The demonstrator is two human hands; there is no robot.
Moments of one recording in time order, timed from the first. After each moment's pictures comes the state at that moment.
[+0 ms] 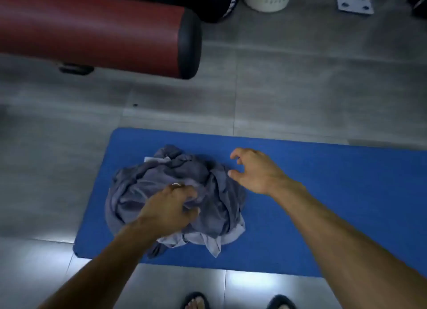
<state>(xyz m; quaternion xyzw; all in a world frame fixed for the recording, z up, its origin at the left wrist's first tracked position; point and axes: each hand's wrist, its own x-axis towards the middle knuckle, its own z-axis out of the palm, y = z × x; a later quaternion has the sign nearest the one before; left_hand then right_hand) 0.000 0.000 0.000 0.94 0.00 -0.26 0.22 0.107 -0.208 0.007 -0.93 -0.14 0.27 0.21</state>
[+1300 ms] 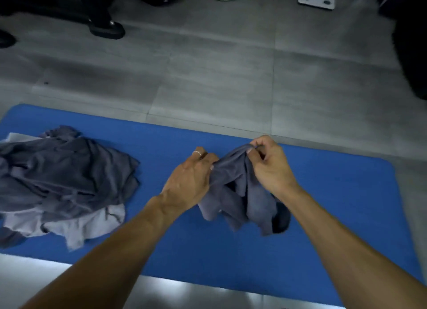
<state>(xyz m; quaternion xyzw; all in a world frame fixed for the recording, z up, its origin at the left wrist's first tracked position) 0.112 -0.482 -0.063 0.97 -0.03 -0.07 0.23 0.175 -0.662 -0.058 -0.86 -0.02 0.12 0.49</state>
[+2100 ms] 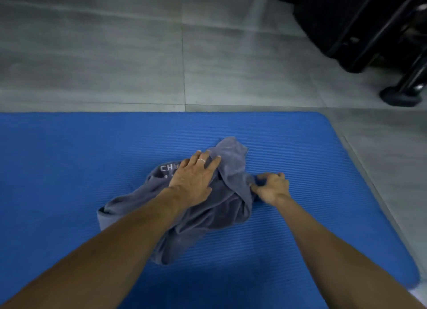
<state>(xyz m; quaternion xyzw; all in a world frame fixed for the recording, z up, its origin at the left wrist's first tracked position) 0.166 -0.750 -0.357 0.96 -0.25 -0.12 0.03 0.152 -0.980 -0.381 -0.93 0.23 0.19 0.23</state>
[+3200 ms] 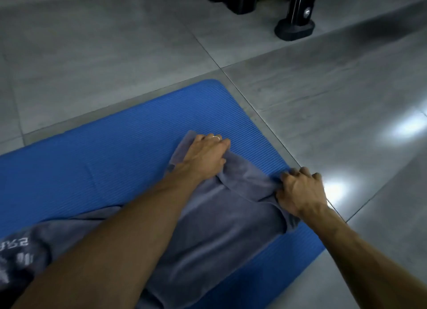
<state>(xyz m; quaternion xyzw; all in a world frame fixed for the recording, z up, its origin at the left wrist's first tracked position) 0.240 -1.089 -0.370 0.88 -0.46 -0.10 0.07 0.065 -1.258 -0.370 -0.95 0.23 0.17 -0.11</state>
